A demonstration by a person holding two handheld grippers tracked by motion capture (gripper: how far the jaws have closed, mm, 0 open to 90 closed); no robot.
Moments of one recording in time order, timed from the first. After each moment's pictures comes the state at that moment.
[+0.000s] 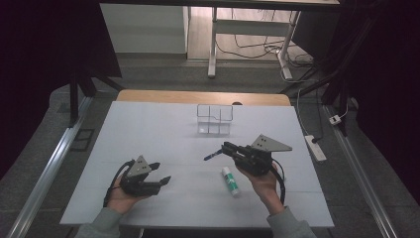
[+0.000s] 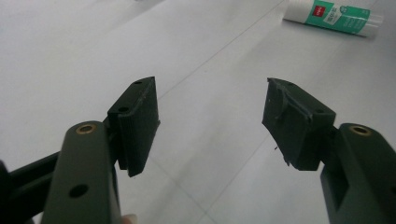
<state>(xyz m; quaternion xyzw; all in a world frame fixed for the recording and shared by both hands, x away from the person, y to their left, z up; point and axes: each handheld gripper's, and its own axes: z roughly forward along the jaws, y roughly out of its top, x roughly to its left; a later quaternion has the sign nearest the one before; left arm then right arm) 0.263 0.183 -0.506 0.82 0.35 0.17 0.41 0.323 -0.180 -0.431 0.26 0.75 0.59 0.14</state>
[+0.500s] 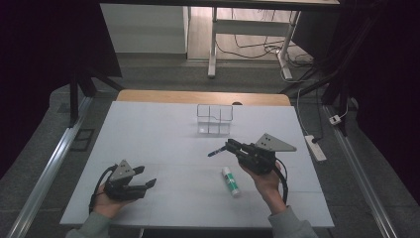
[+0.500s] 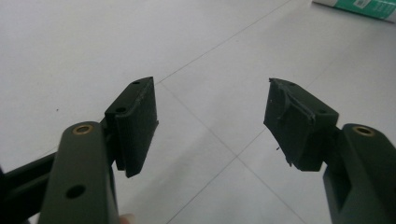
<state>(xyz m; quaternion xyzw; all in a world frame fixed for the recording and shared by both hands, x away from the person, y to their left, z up) 0.250 0.219 -0.515 0.81 0.39 0.17 0.41 0.323 -0.187 -0.425 0.27 0.74 0.60 0.17</state>
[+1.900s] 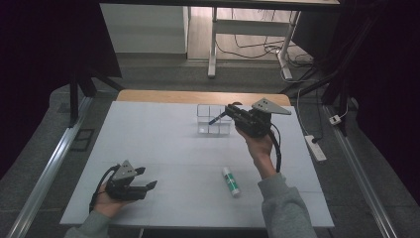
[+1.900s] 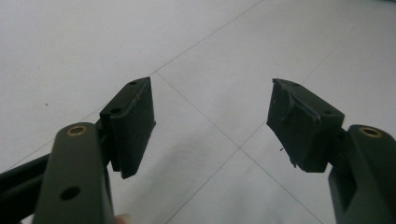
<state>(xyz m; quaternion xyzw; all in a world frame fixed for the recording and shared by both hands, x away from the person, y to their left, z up) 0.254 0.217 -0.521 0.82 0.38 0.16 0.39 0.400 -0.168 -0.385 0.32 0.70 0.61 0.20</state>
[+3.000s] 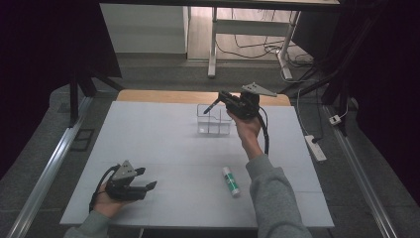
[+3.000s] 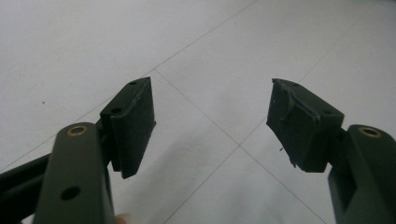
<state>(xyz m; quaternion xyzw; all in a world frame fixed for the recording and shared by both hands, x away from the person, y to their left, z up) 0.255 0.218 -0.522 0.83 0.38 0.15 0.39 0.462 -0.141 -0.391 0.36 0.69 0.60 0.19</state>
